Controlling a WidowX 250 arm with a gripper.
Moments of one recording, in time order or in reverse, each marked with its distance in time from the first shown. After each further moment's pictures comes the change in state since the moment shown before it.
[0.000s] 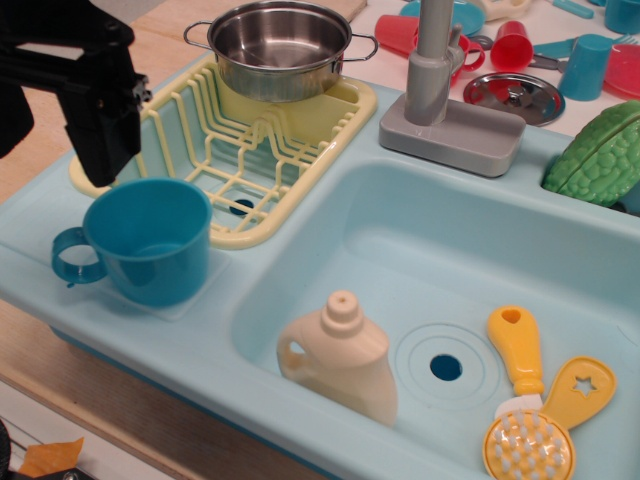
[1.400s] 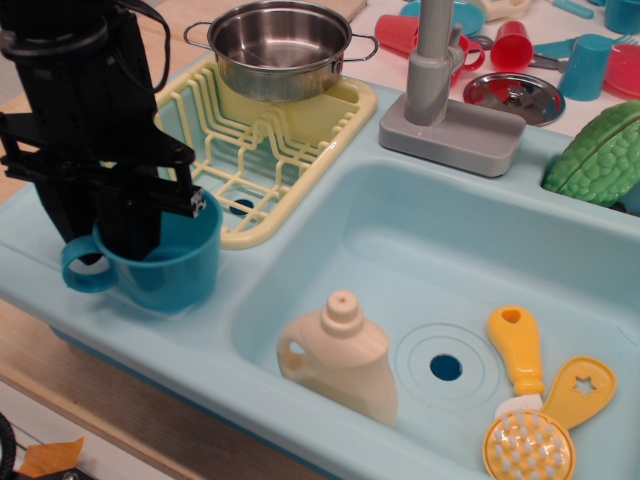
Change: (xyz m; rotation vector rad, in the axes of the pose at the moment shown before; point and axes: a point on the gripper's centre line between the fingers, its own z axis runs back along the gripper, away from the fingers) arm -0.005 -0.014 -0.057 -0.067 0.148 -0.006
